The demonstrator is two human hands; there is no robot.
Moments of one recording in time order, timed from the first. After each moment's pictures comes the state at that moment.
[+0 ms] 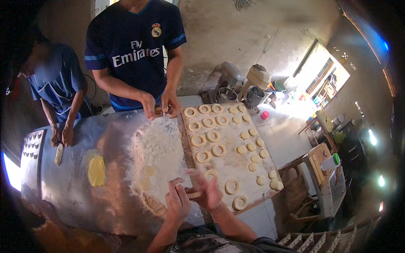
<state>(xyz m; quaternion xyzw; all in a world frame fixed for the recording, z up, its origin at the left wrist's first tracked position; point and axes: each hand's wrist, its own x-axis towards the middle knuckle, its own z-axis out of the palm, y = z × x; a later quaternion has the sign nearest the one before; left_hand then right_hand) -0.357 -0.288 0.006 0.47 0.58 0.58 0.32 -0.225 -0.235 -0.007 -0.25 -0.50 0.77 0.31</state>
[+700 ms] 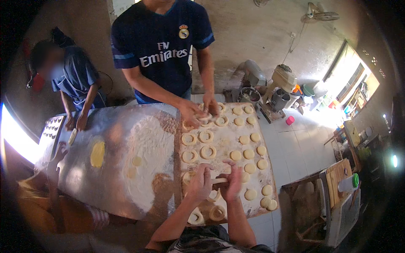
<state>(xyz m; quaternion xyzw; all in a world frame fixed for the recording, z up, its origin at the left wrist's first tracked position) -0.189 -0.197 -0.010 0.55 0.62 0.48 0.28 -0.051 -0.159 -0.037 -0.33 -0.43 0.75 0.38</state>
